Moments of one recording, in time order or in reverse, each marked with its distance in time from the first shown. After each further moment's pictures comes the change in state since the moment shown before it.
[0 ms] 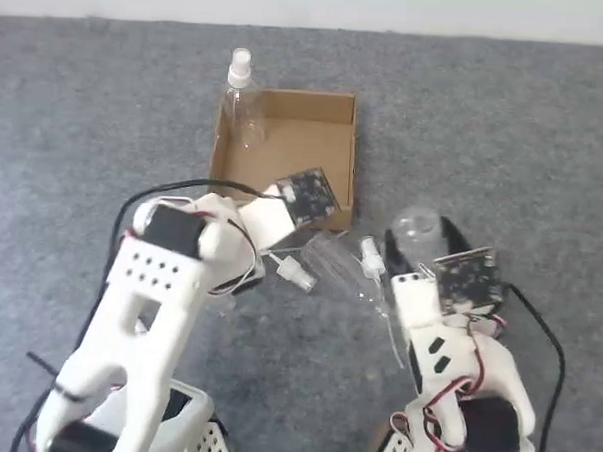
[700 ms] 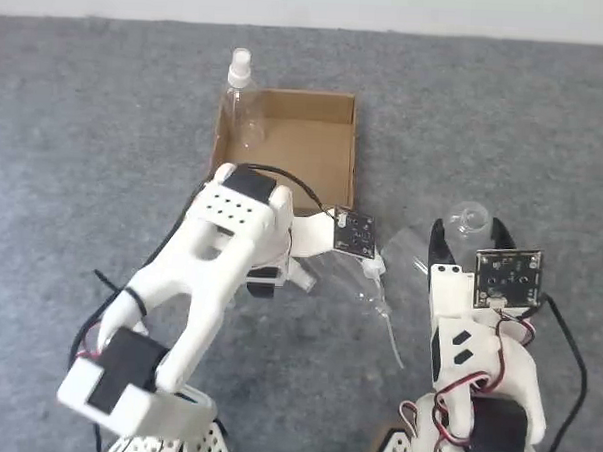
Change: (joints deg) left arm 5.4 28.0 -10.9 -0.3 -17.8; right arm 11.8 0.5 -0.5 -0.6 0.2
